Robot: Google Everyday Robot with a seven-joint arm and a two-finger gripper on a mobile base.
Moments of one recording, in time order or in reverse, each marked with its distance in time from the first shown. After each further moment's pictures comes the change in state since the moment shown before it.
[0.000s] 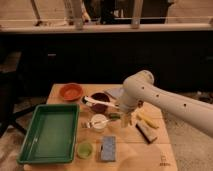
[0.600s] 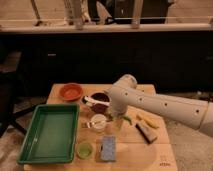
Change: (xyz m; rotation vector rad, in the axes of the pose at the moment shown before) arm -0.020 0.000 0.036 -0.032 0.105 0.047
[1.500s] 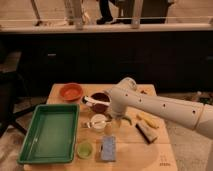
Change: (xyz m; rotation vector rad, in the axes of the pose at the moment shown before) arm -0.002 -0.001 0.021 -0.023 -0.066 0.046
